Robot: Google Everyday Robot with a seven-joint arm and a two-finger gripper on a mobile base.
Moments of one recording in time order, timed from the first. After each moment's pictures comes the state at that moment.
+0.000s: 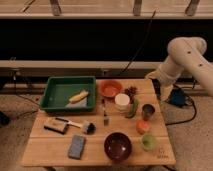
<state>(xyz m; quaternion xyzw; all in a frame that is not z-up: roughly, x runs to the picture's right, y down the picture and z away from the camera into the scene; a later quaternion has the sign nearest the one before) 0.241 -0.004 0.723 -0.26 -0.14 -0.20 0.93</state>
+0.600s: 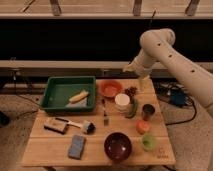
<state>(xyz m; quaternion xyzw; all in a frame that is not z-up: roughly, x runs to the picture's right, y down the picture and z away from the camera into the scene) 0.135 -0.038 0.750 -0.22 -0.18 -0.29 0.92</state>
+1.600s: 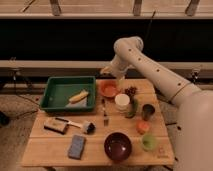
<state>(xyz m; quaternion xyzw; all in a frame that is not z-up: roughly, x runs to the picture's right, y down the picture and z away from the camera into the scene) 0.030 -0.032 0.826 -0.20 -0.24 -0.34 0.89</state>
